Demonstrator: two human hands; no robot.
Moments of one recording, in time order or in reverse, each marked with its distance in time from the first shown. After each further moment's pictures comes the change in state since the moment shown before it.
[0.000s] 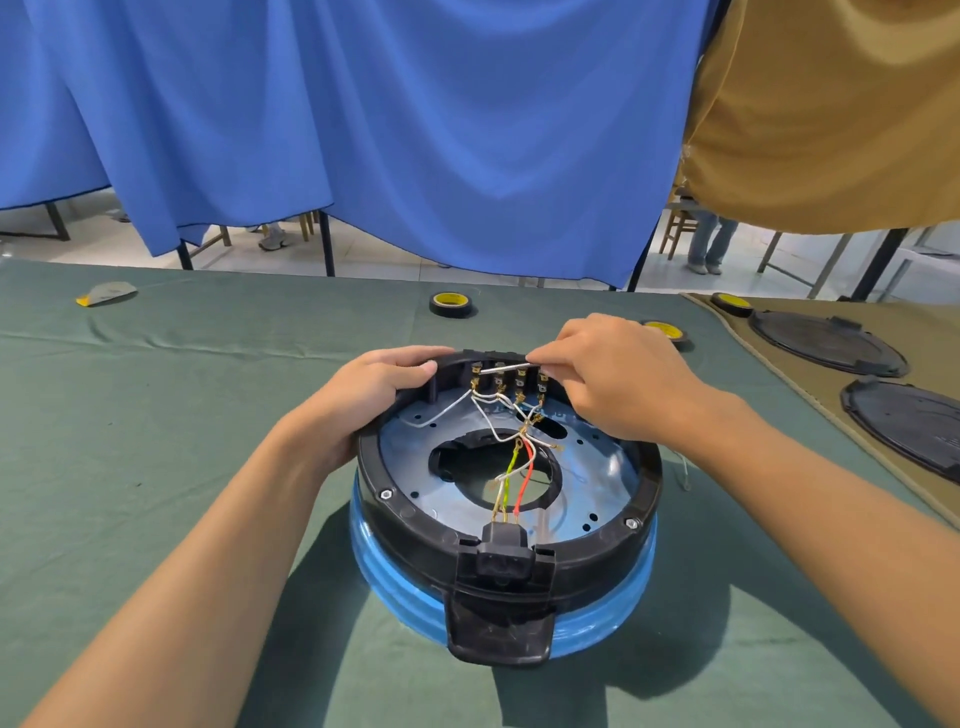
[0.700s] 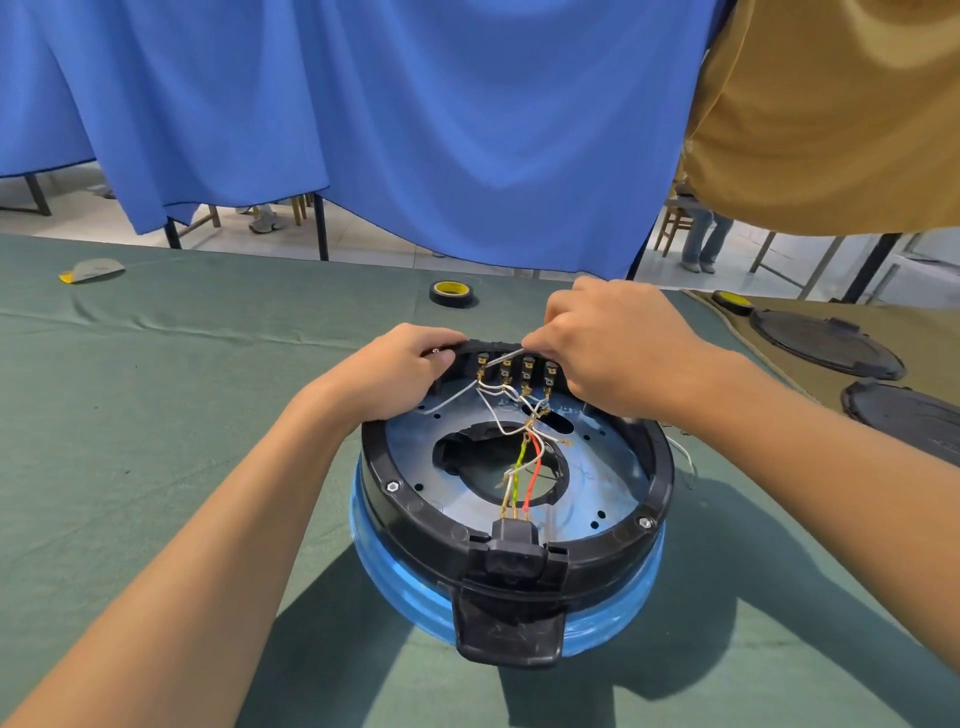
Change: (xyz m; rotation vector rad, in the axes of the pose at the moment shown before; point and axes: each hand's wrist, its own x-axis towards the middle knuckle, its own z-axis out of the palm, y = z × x) left_hand 0.008 0.020 0.012 0.802 0.071 0.153; right_hand 0.017 -0.017 -0.021 -0.363 -0.025 -0.192
